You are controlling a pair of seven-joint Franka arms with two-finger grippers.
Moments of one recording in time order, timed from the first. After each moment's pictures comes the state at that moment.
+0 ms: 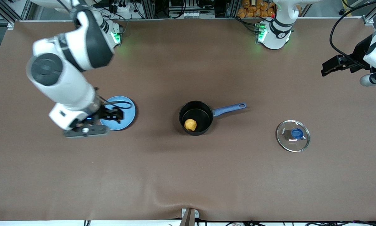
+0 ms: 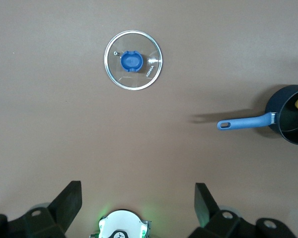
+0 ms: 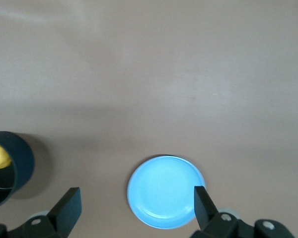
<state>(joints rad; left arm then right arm) 0.03 0.04 -0.14 -1.44 -0.01 1.35 -0.23 0.36 0.35 -0.05 -1.34 -0.03 1.71 0.23</state>
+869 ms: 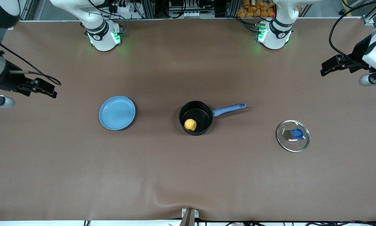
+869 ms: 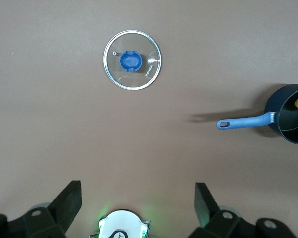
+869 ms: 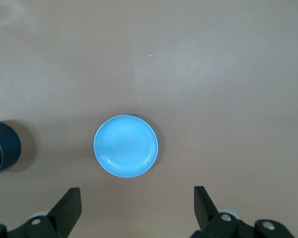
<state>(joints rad) 0.03 0.04 -0.14 -1.44 -0.01 1.35 -0.23 0.10 0.08 -0.05 -1.46 0.05 1.50 0.17</state>
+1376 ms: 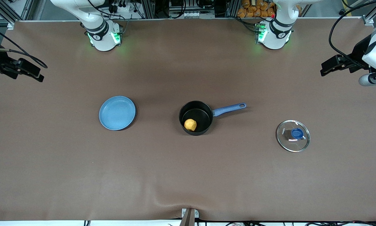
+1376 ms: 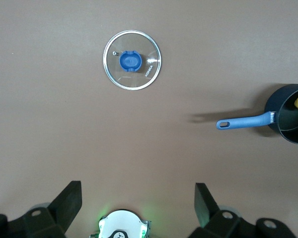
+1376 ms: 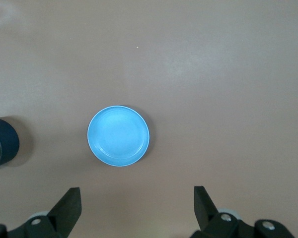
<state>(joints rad) 0.03 0.04 -0.14 -1.44 -0.01 1.35 -0.23 0.05 -0.06 -0.05 -1.57 0.05 1.50 0.15</state>
